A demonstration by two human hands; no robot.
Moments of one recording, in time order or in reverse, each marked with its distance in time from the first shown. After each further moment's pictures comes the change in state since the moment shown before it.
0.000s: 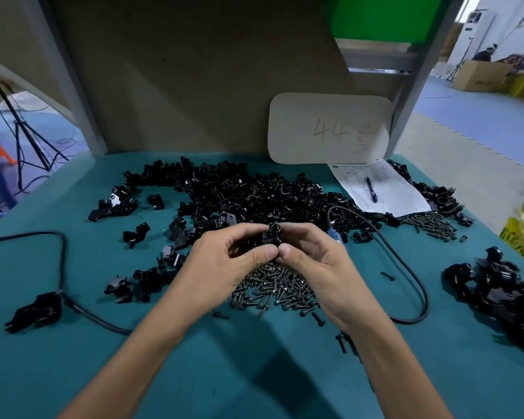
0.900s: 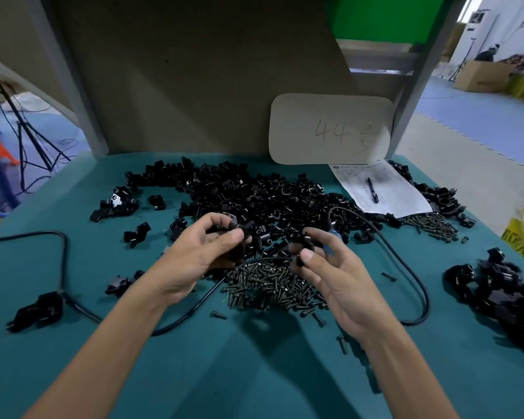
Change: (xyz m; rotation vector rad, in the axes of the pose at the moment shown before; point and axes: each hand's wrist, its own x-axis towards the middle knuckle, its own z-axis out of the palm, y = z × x) left_hand 0.020 -0.028 -0.028 -0.473 -0.012 -0.272; right_hand -0.007 0.014 -0.024 0.262 0.164 0.209
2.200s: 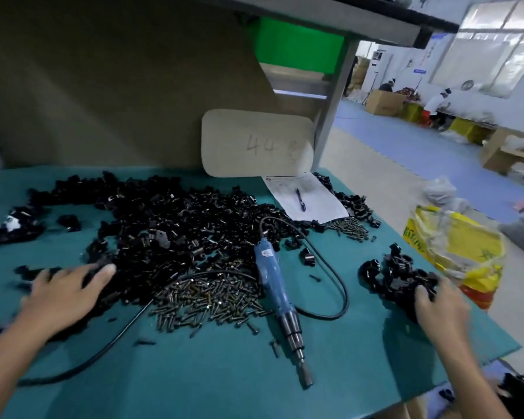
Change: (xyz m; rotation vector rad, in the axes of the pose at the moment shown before) left_hand 0.039 -0.078 -0.119 1.309 0.326 -0.301; right_hand -0.078 -0.050 -0.265 -1.366 1.072 0.088
